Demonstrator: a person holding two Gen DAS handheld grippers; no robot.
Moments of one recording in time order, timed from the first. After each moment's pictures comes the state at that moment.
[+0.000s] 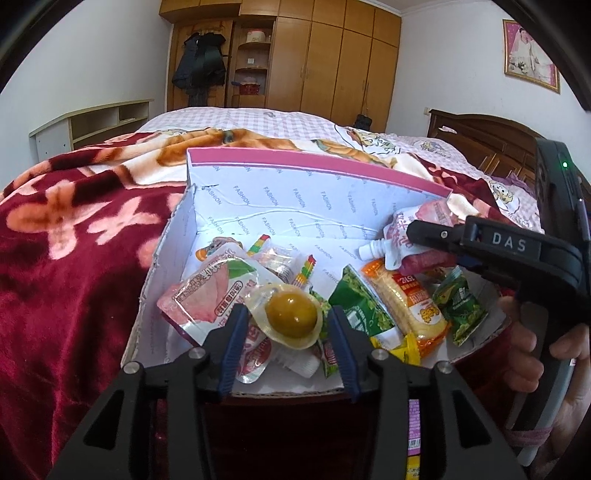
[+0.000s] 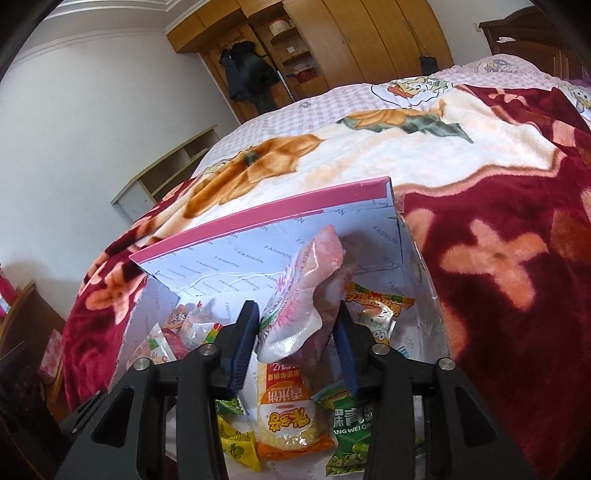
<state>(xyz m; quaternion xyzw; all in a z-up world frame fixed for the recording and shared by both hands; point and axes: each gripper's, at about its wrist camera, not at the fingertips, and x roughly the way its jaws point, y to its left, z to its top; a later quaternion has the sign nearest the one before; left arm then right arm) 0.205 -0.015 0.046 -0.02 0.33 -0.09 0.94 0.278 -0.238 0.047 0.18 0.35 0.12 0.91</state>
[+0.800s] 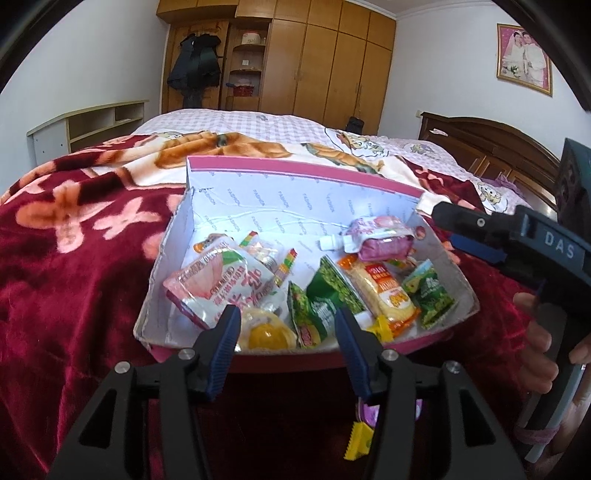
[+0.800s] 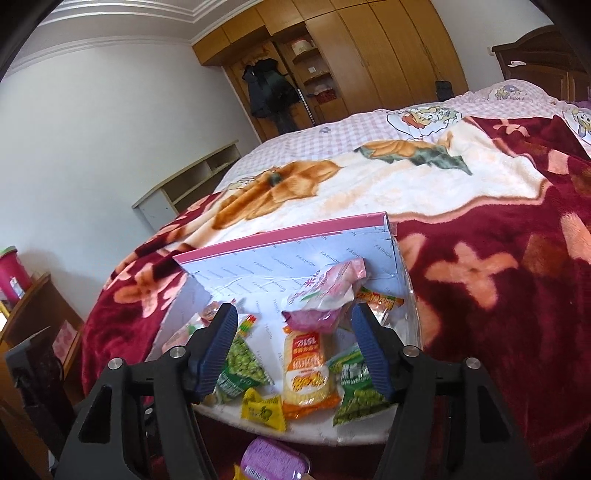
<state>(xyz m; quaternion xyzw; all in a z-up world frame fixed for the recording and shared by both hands) 0.172 -0.017 0.060 -0.03 0.33 -0.11 0.94 0.221 -0.244 0.081 0.17 0.30 0.15 0.93</state>
